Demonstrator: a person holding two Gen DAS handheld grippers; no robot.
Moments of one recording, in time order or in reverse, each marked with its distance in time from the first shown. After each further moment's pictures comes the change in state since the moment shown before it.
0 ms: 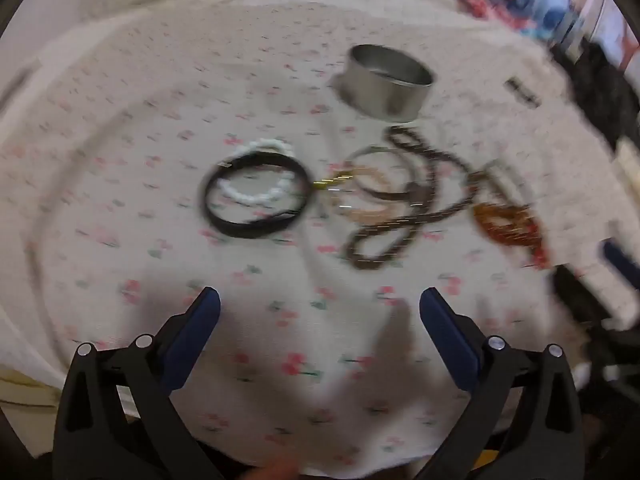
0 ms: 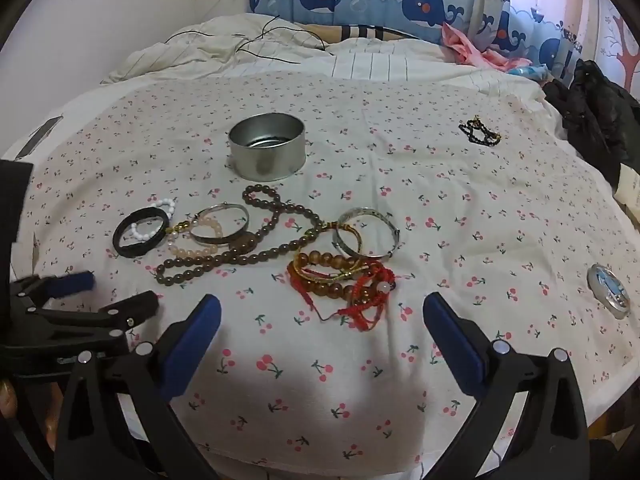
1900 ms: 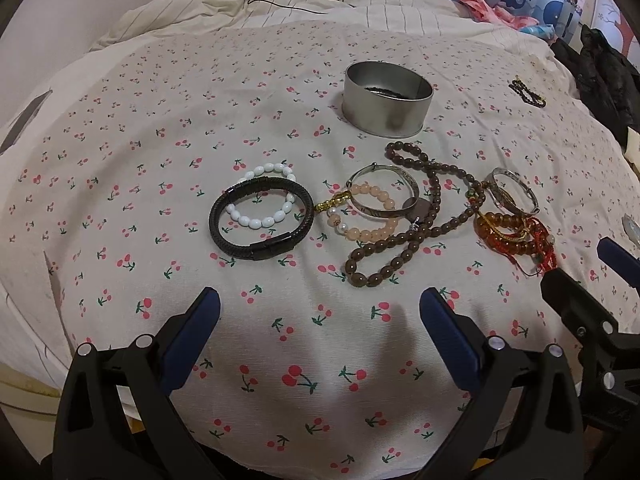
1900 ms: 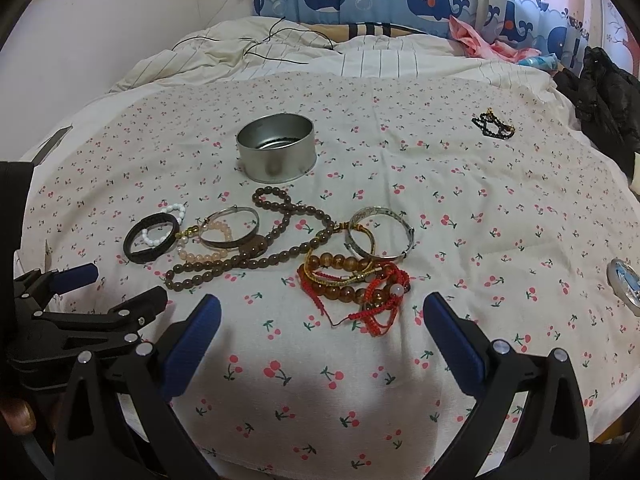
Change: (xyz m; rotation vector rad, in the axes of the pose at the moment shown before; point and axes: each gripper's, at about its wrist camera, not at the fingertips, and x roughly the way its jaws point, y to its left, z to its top) left arm -0.005 -0.005 0.003 0.013 -0.052 -0.004; right arm 0.007 -0.003 0.002 0.021 -0.004 0.068
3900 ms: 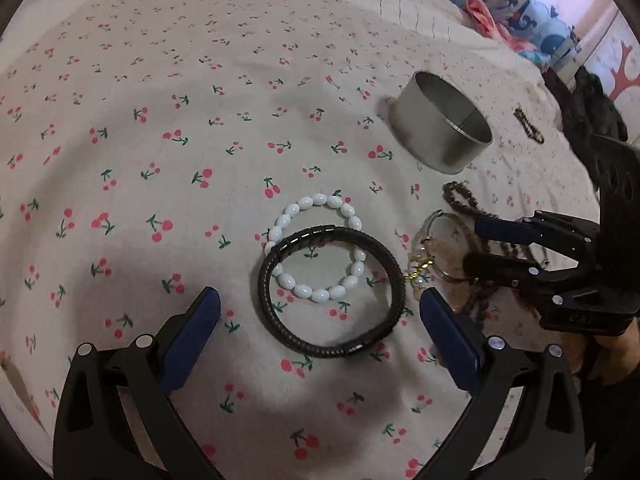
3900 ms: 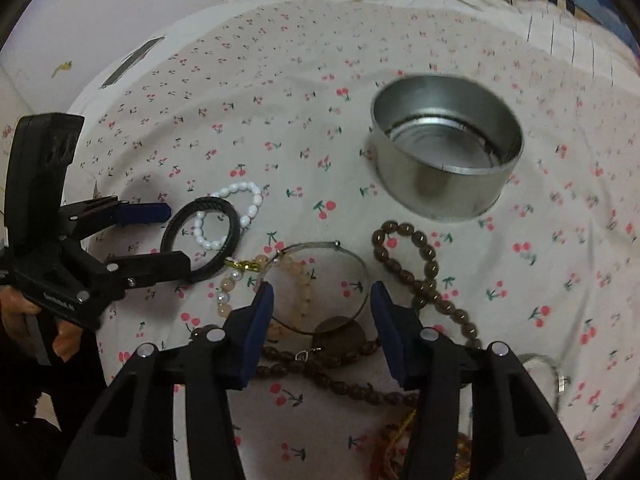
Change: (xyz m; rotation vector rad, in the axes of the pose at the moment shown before) left arm 0.084 0.080 0.058 -0.084 0.114 -0.249; right arm 0.138 0.043 0.078 -0.322 0.307 0.474
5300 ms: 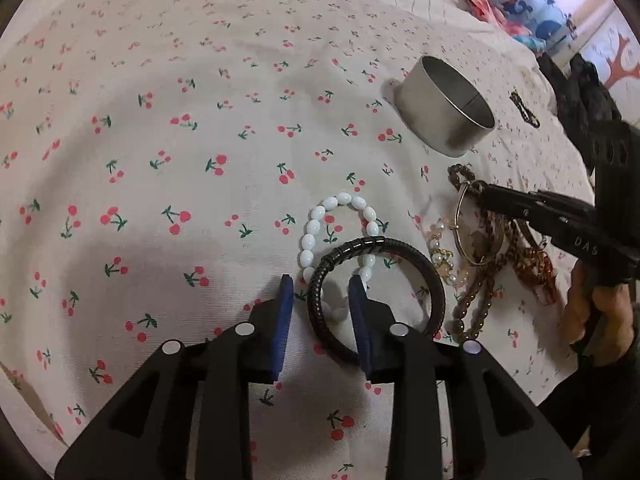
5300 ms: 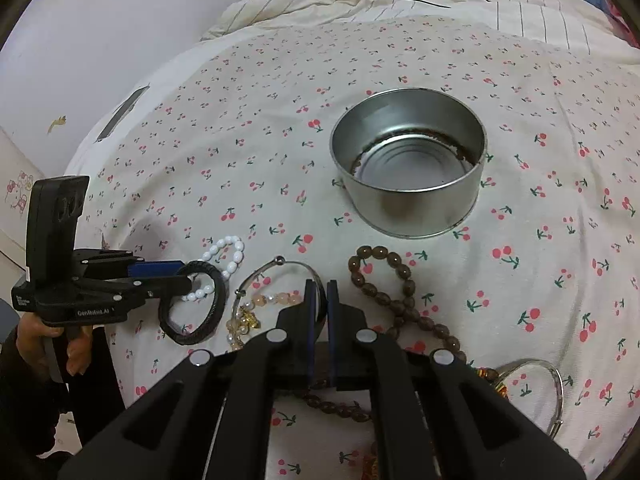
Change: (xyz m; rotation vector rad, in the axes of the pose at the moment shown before) left arm -0.008 0.018 -0.005 0.033 0.067 -0.031; right arm -0.016 -0.023 0.004 0.109 -0.096 0.044
